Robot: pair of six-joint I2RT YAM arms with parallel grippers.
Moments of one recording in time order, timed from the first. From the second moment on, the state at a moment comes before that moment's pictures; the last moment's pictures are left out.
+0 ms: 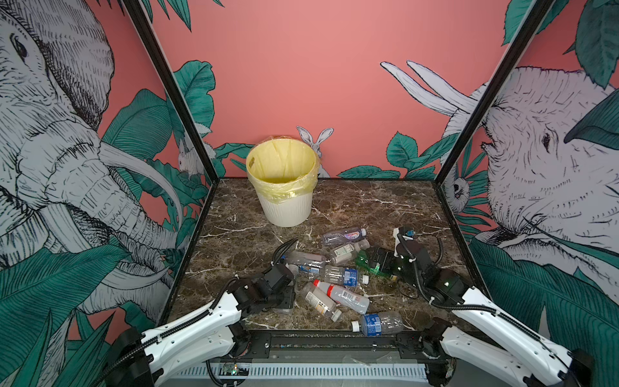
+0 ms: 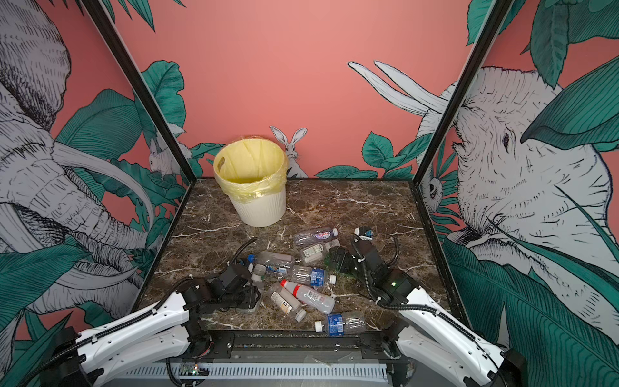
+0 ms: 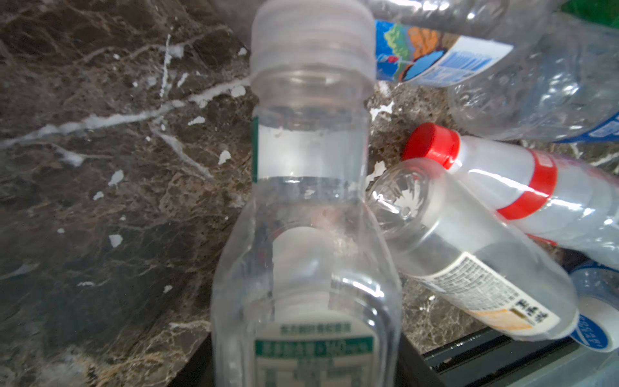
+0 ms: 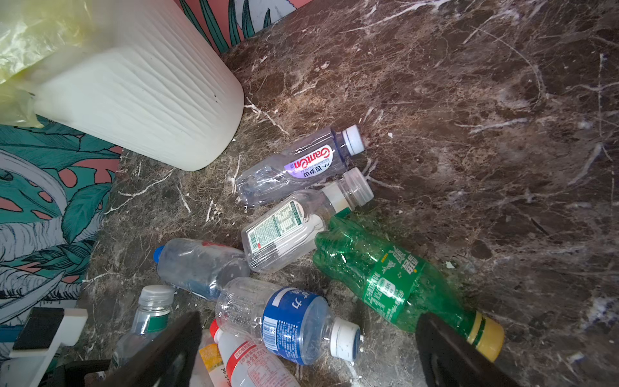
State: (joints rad) left arm -0.91 0.86 0.49 -0.74 -0.05 -0.75; right arm 0.71 0.82 0.68 -0.52 0.20 0.77
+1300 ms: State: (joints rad) left arm -0.75 1.00 1.03 -0.89 -0.07 -0.54; right arm 0.70 0.90 0.62 -0.57 0.15 0.93
